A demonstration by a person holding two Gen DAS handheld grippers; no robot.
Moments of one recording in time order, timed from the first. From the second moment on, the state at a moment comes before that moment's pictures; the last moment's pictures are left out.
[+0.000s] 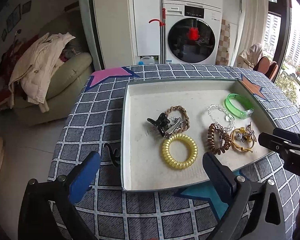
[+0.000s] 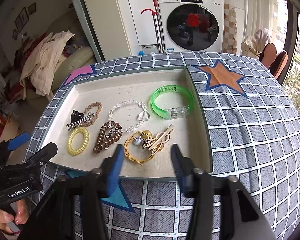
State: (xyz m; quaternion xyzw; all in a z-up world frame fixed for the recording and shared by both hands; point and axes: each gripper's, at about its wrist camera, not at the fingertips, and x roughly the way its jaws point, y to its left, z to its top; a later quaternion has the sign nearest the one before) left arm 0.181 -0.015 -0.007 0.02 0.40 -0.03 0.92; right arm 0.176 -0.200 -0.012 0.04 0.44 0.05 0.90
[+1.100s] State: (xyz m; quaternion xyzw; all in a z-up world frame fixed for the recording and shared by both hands) left arm 0.115 -0.023 -0.010 0.03 0.36 0.01 0.93; right arm 0.116 -0.200 -0.009 0.00 0.37 0.03 0.93
